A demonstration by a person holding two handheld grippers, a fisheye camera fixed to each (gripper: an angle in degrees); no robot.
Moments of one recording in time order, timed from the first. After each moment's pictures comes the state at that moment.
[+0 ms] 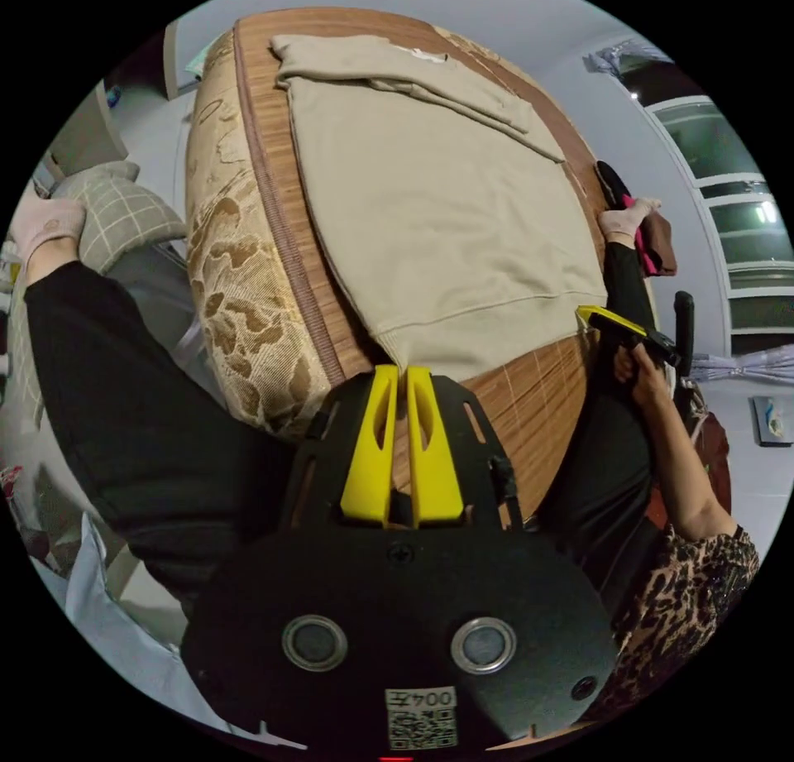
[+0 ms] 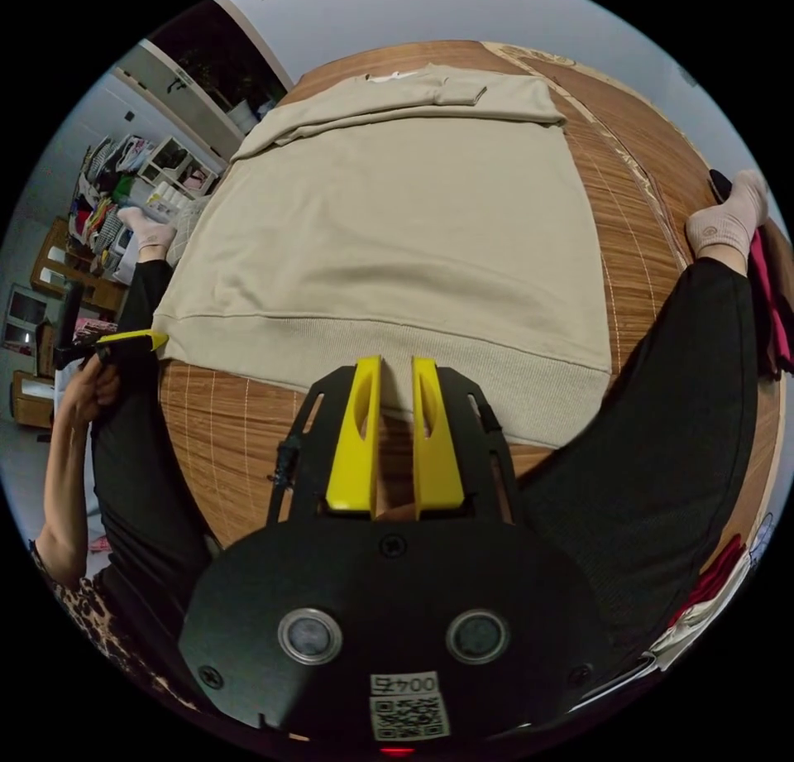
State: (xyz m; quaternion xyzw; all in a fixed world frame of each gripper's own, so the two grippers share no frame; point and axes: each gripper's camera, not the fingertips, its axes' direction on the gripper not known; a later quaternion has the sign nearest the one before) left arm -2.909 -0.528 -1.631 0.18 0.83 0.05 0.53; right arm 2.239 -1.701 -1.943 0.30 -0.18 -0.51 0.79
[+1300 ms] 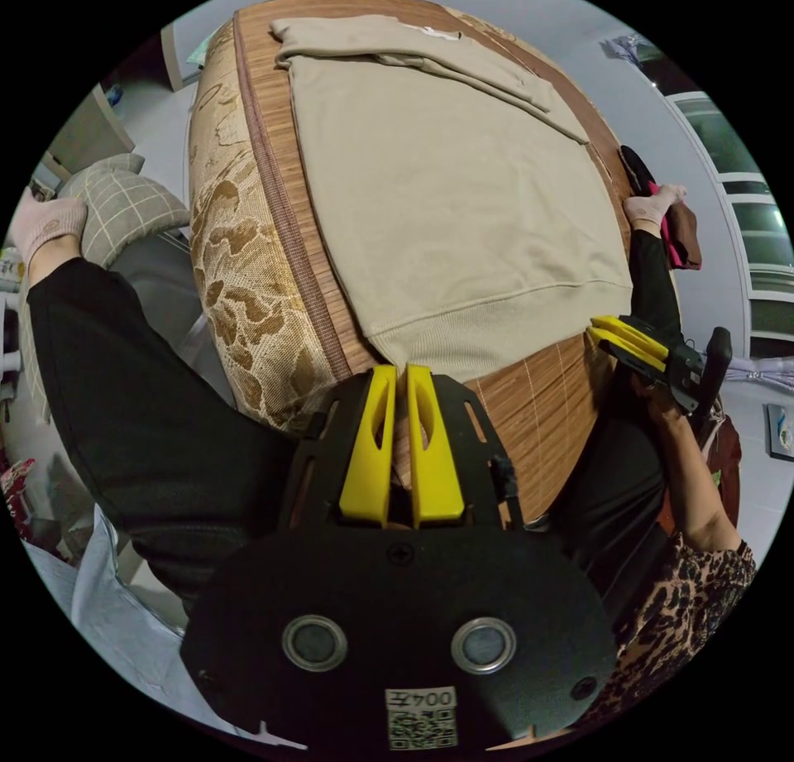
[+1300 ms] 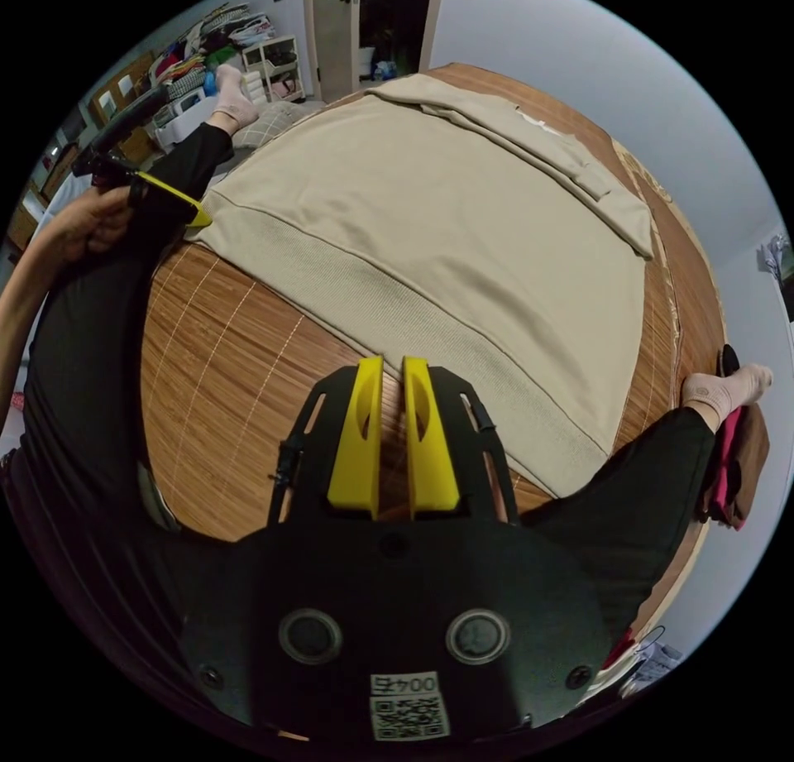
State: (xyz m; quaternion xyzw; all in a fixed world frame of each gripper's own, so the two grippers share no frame) left arm -2.839 -0.533 -1.657 0.15 0.81 0.07 0.56; right arm 2.234 -1.625 -1.786 0.38 -0.03 -0.64 0.67
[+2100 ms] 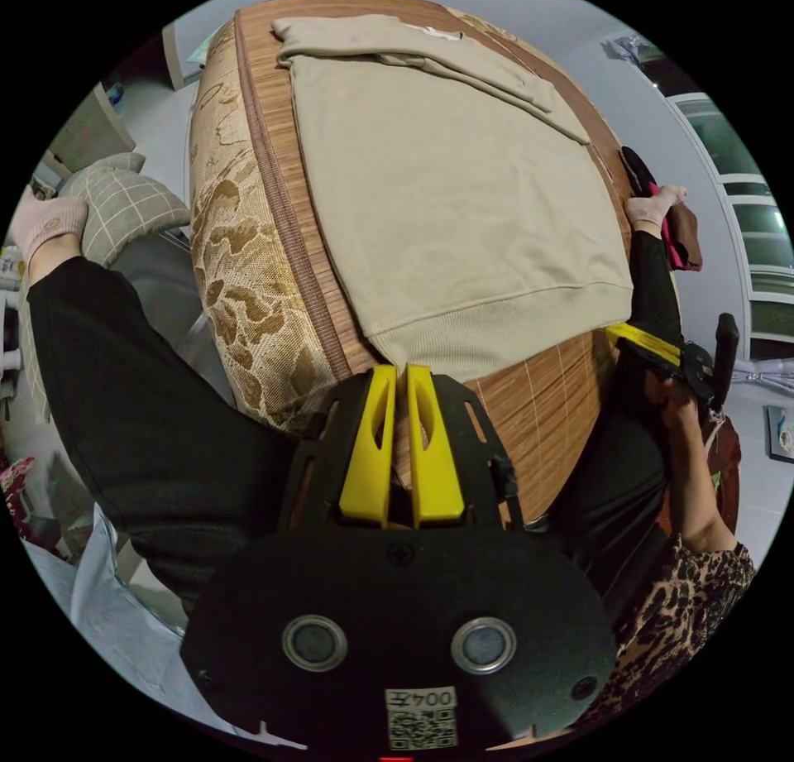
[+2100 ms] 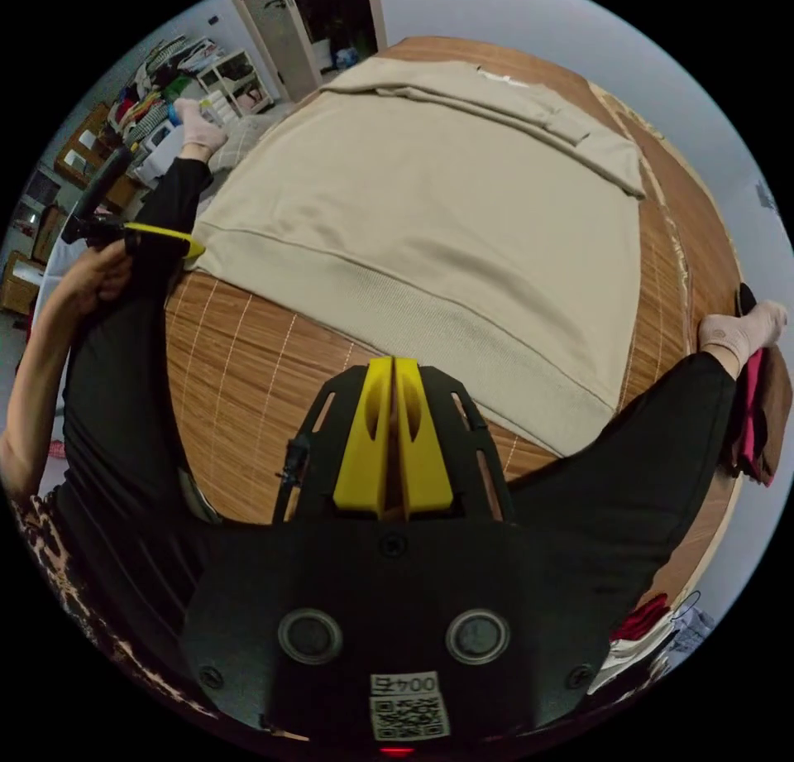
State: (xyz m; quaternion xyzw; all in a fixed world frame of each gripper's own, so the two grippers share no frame) left arm -2.820 -0.536 -1.655 0.15 0.81 0.07 0.56; right arm 2.240 -1.620 -1.828 0.31 -0.07 -0.61 0.73
